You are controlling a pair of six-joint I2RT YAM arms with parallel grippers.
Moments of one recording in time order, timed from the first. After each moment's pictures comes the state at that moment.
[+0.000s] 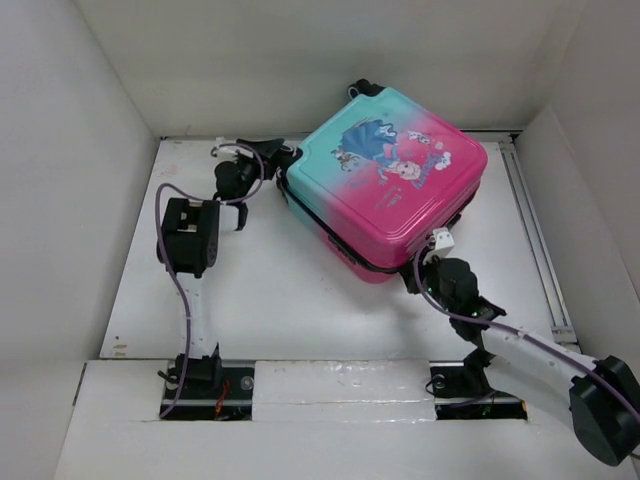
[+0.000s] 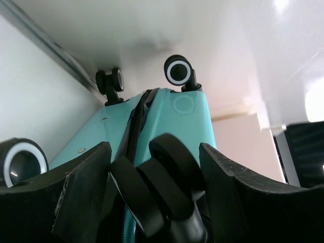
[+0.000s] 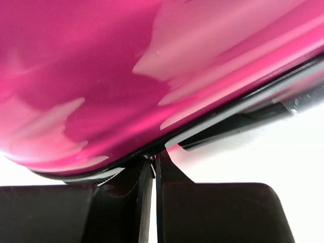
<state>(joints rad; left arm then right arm) -0.13 2.22 1.26 1.07 0.32 -1.42 0.57 0.87 0.22 0.35 0.11 0.33</state>
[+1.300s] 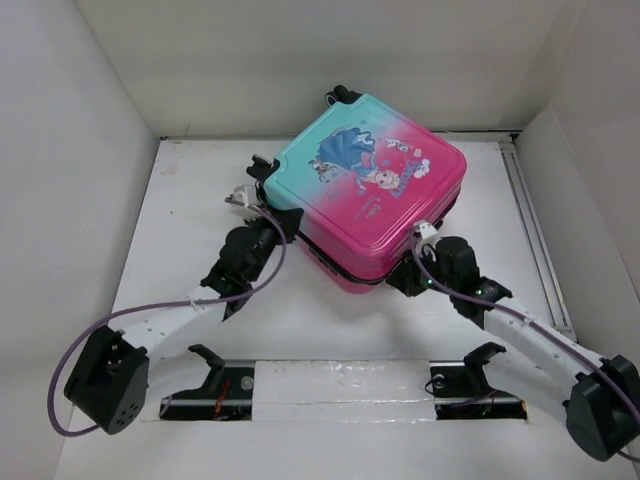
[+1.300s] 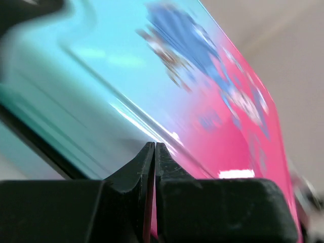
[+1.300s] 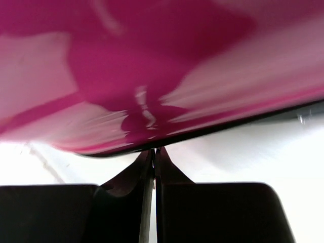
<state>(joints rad) -0.54 1.10 0.51 0.58 -0.19 -0.74 0.52 0.91 0.44 -0.07 -0.30 0.29</state>
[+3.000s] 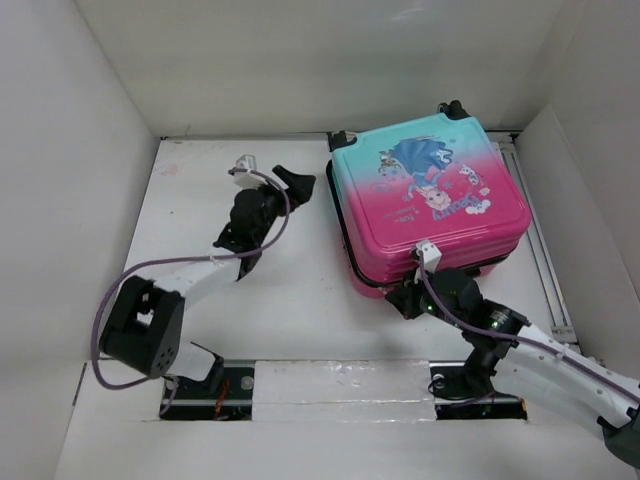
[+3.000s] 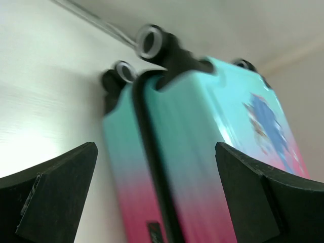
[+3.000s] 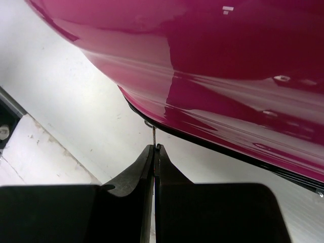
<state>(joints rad) -0.49 1.38 0.74 0.57 -0.12 -0.83 0.85 0.64 0.44 -0.27 0.04 0.43</state>
